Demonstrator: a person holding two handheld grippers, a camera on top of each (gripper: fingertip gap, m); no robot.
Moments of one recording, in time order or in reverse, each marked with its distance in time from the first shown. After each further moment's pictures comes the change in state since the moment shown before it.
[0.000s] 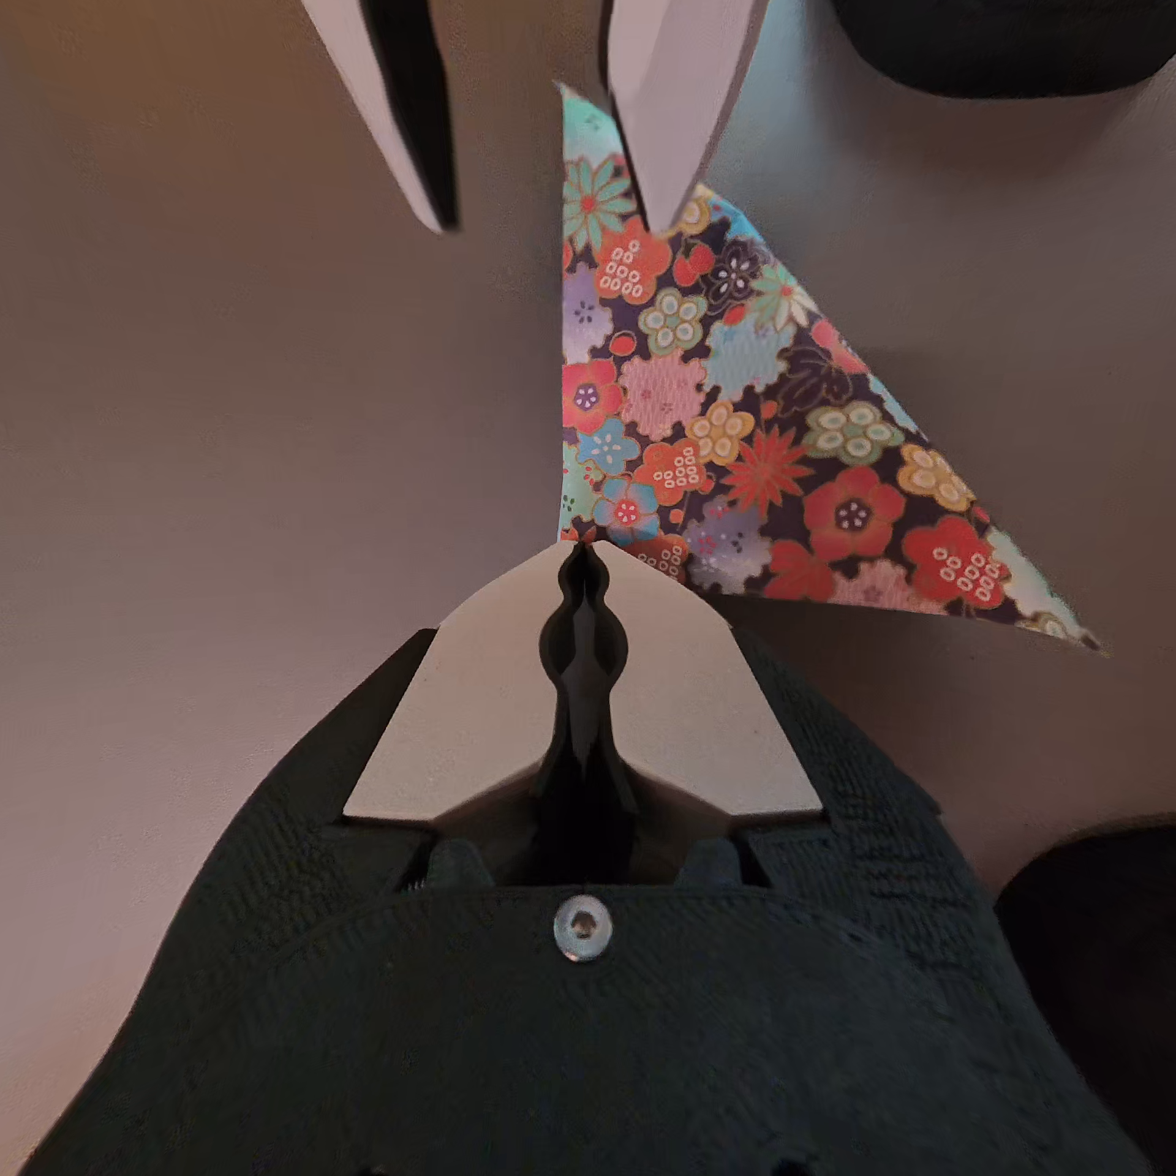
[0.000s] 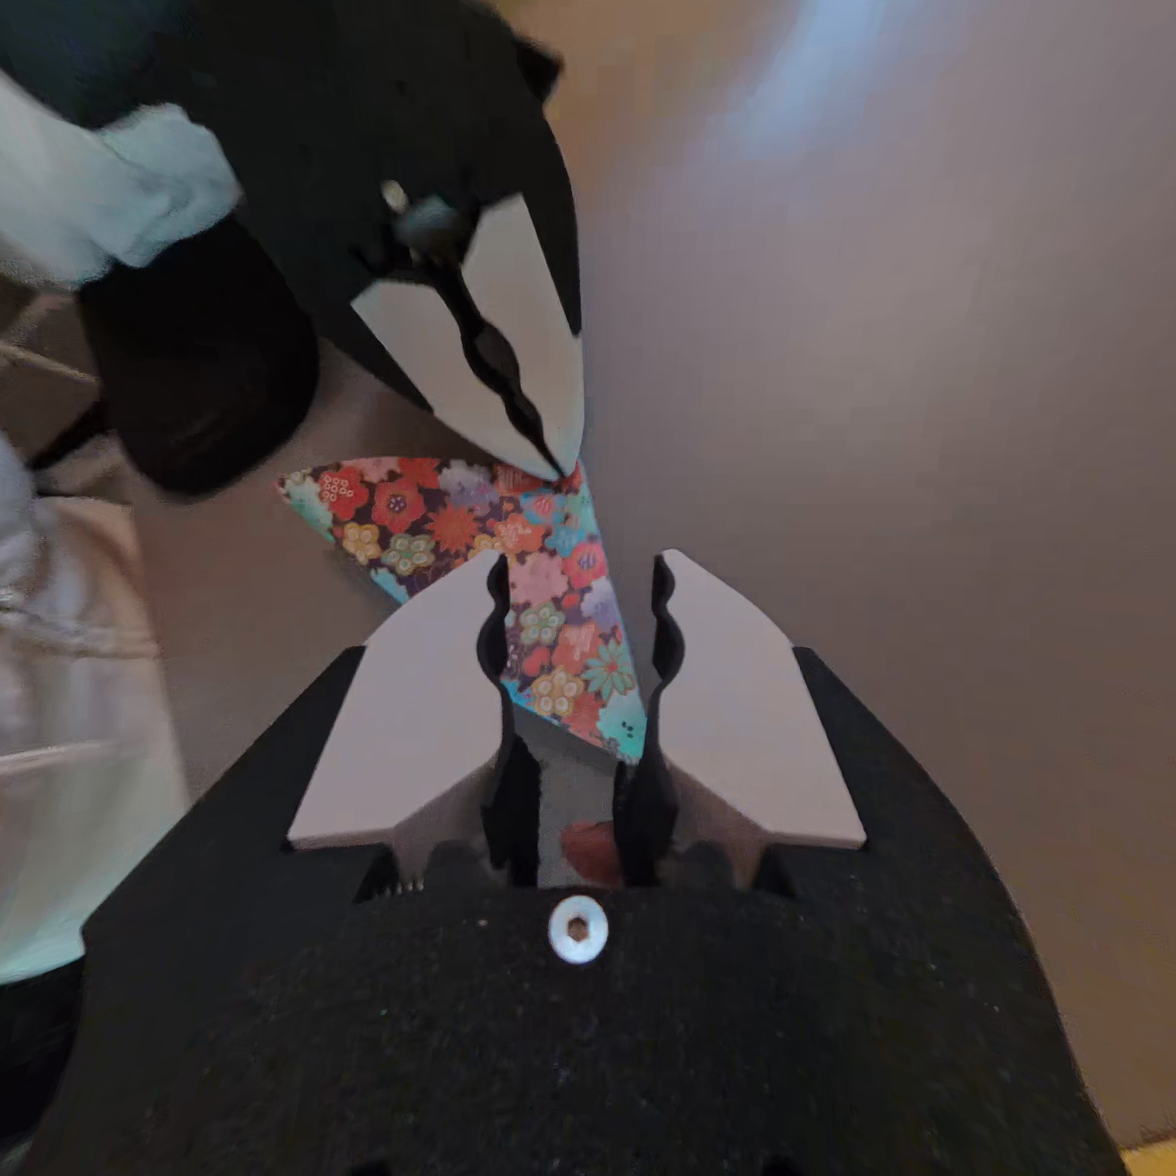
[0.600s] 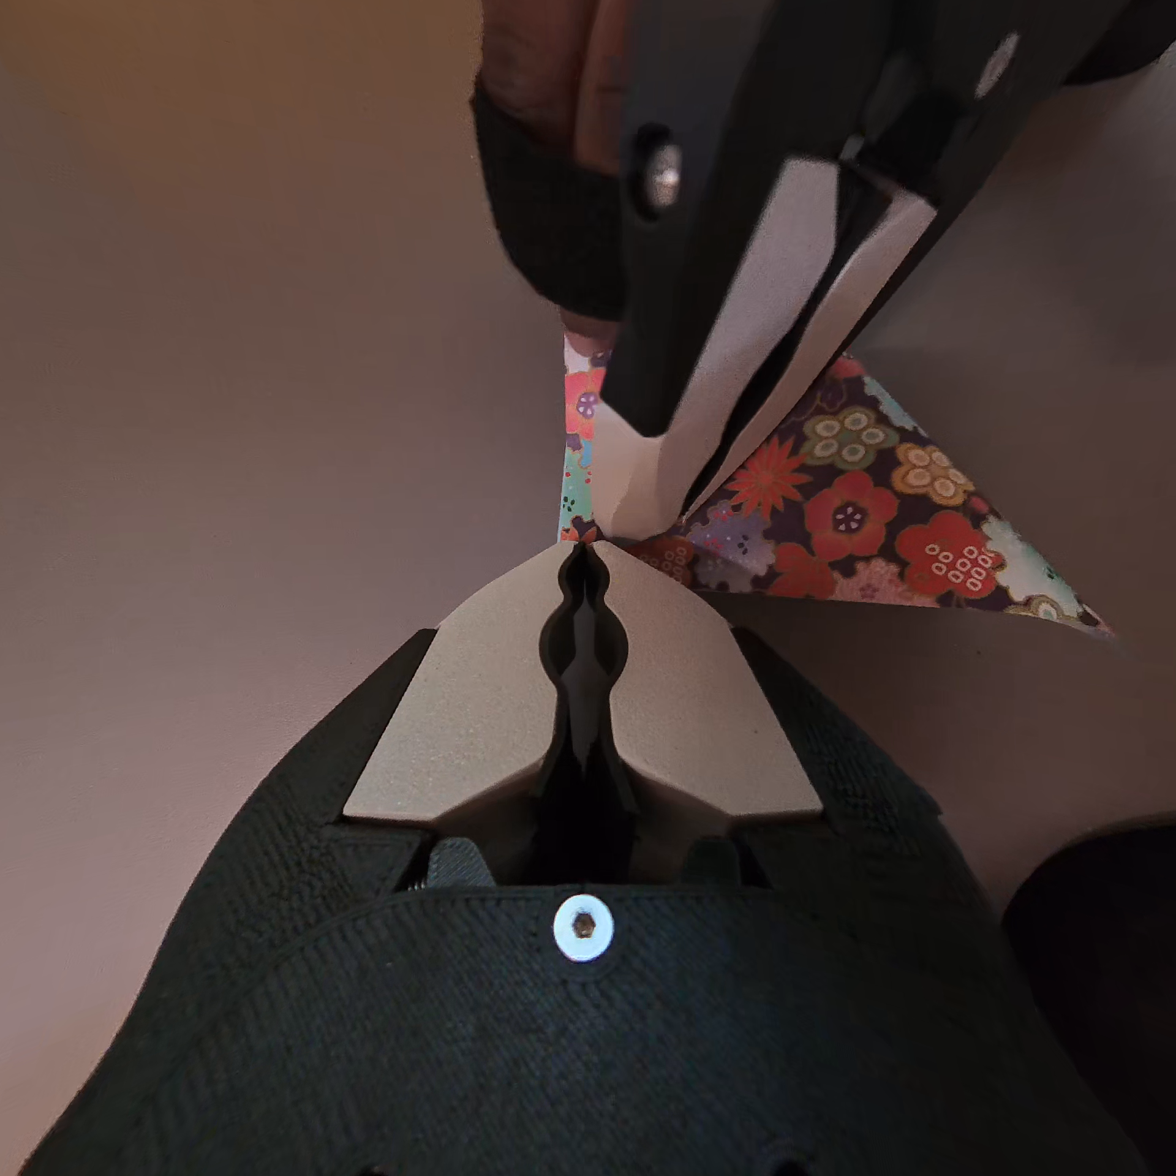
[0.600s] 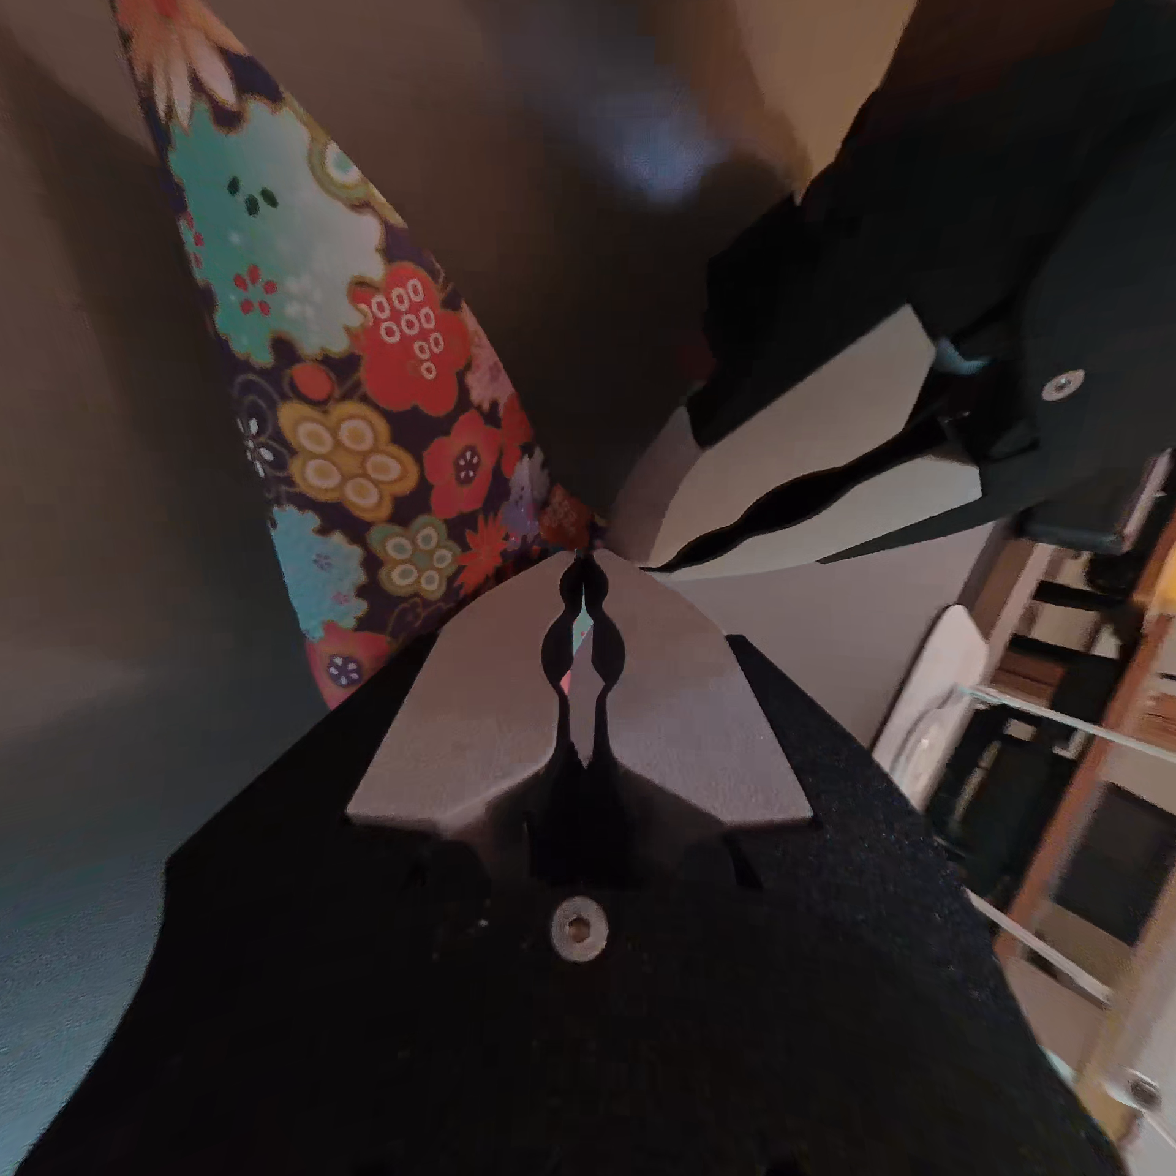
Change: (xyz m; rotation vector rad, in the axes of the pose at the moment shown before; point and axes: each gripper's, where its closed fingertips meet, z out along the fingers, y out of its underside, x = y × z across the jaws) left arm 0.000 0.000 0.000 0.011 -0.008 0.021; right arm -0.017 0.009 0.075 -0.204 0.339 -1.211
